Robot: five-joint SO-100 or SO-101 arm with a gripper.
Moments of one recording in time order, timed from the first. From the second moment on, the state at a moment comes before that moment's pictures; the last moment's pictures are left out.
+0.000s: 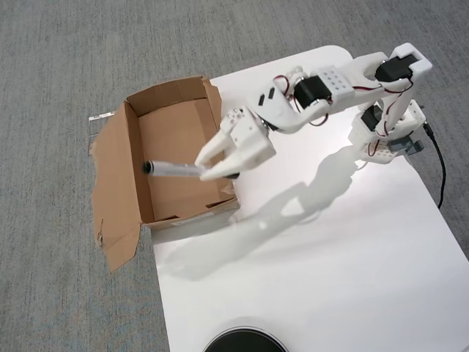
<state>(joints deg) -11.4 92.8 75.2 34.1 95.8</state>
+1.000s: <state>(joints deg) 3.4 69.3 74.6 10.6 95.9</state>
